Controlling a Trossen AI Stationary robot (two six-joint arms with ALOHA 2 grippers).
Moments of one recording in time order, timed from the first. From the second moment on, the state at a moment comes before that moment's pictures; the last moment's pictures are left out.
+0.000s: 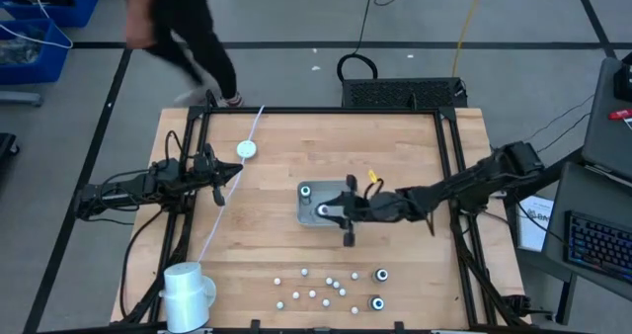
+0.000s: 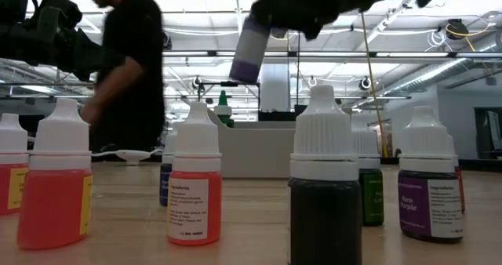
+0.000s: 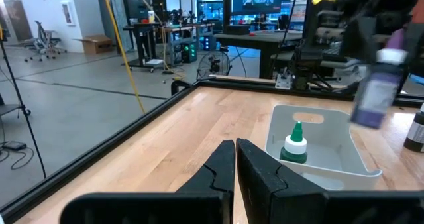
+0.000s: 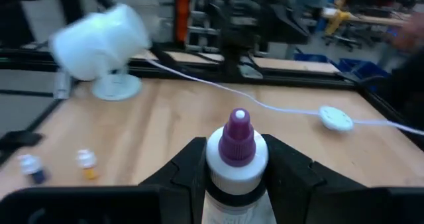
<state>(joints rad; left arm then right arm) 0.12 0.01 0.08 -0.10 -0.19 -0.01 0.26 1.54 0.82 0.48 0.33 0.02</state>
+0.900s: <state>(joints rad) 0.12 0.01 0.08 -0.08 -0.19 0.03 0.16 1.73 0.83 0.60 0.26 0.09</state>
